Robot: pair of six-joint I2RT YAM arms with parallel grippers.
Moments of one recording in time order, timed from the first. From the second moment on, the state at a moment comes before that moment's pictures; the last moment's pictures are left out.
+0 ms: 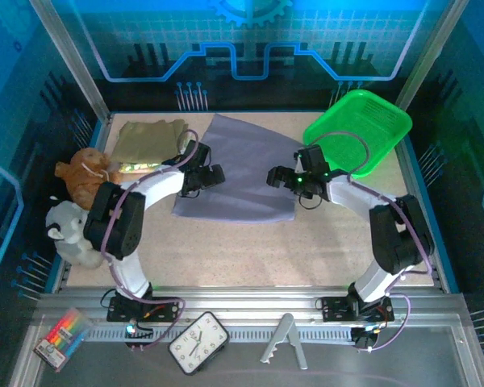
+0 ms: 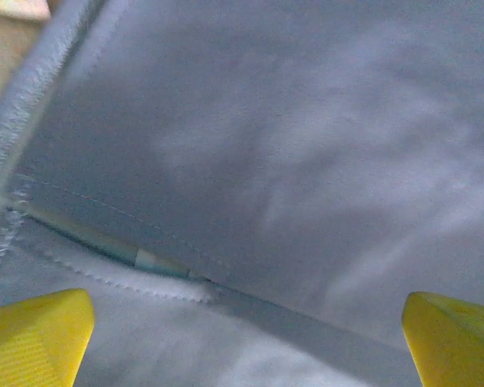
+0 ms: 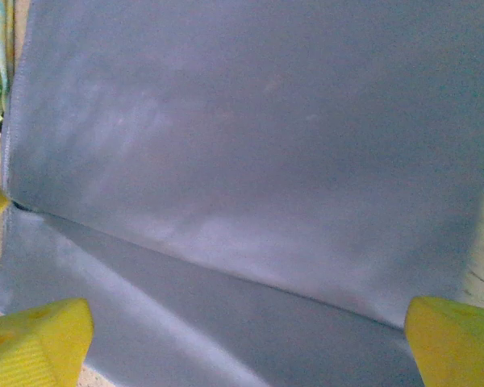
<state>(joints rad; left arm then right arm) -0.31 1.83 1.17 -0.40 -0.04 -0.70 0.36 1.67 1.03 -0.25 -0.25 0.63</state>
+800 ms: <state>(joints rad) -0.38 1.59 0.82 -0.33 0.04 -0.98 0.36 1.73 0.95 -0.24 -0.36 0.75</state>
